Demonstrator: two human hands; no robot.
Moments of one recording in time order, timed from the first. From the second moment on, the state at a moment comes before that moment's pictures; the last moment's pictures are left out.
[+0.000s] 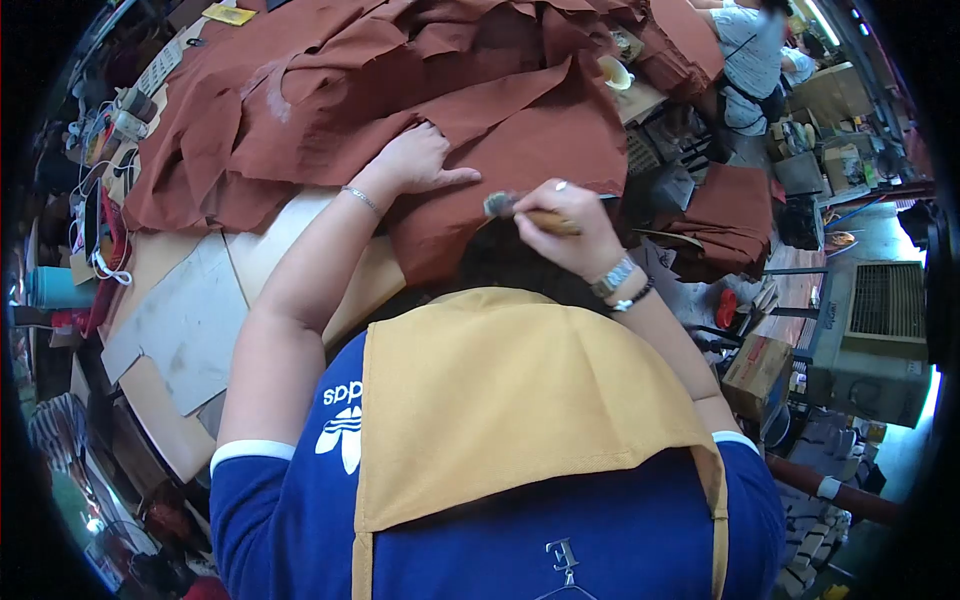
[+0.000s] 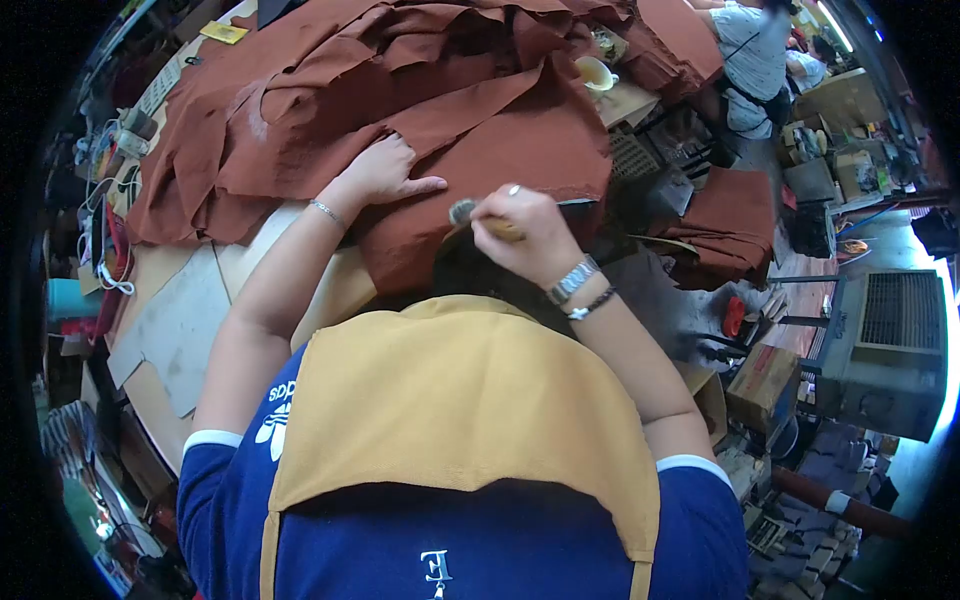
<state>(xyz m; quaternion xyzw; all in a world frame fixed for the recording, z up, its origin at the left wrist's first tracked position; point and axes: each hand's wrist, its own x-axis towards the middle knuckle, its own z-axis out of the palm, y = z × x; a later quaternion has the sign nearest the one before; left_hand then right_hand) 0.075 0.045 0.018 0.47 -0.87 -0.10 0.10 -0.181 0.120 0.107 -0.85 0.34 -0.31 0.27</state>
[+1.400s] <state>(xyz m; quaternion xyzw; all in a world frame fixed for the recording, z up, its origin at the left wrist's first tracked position) 0.074 0.029 0.007 0.45 -0.87 -0.11 0.17 -0.195 0.104 0.134 -0.91 0.27 -0.16 0.28</state>
